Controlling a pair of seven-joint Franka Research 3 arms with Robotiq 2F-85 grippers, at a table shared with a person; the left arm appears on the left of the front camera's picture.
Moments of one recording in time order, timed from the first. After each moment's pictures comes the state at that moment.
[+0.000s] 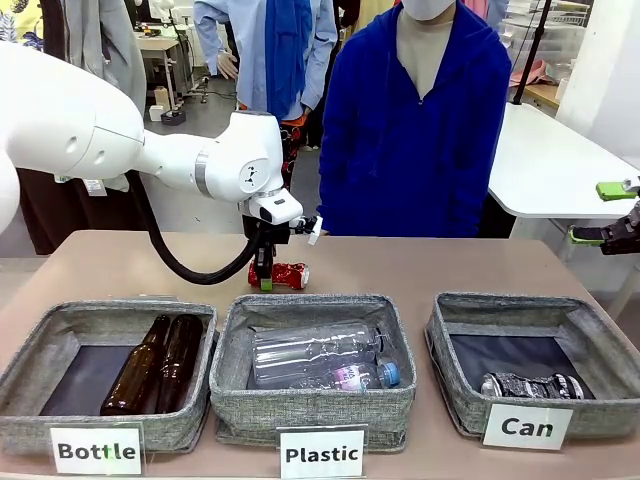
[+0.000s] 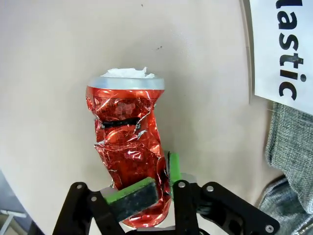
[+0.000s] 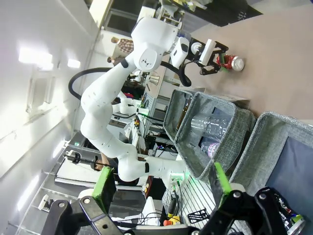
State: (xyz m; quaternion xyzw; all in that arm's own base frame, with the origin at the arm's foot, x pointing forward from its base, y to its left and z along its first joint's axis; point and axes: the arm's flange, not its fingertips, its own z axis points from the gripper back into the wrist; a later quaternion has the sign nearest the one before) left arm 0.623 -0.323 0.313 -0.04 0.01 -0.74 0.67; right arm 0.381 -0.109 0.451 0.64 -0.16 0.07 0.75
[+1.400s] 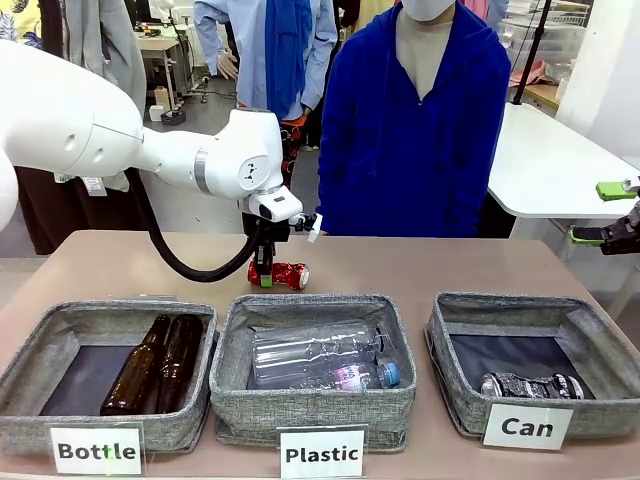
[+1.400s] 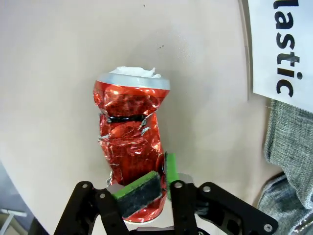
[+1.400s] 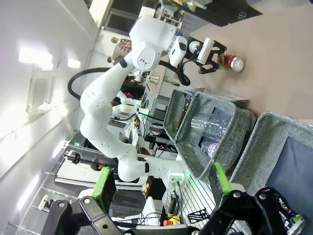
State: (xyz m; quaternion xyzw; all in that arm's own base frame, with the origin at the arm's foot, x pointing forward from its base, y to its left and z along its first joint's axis) left arm 0.624 -0.323 0.321 -0.04 0.00 -0.74 0.68; right arm 0.381 -0.109 0.451 0.64 -0.16 0.07 0.75
